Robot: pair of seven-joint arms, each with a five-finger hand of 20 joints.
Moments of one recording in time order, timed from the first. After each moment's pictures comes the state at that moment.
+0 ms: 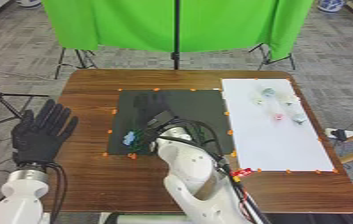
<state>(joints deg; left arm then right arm) 120.2 -68.4 -102.5 -118.1 8.0 8.7 8.0 -81.2 -85.3 49.3 -100.9 -159.7 -5.8 18.2</state>
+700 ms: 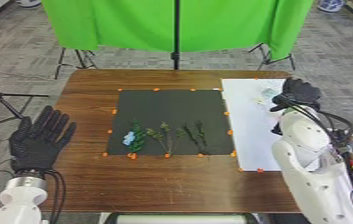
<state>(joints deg) 122.6 -69.7 -103.4 -118.9 8.5 8.9 8.1 -85.9 -62.8 78.6 -106.3 -150.8 -16.5 41.4</state>
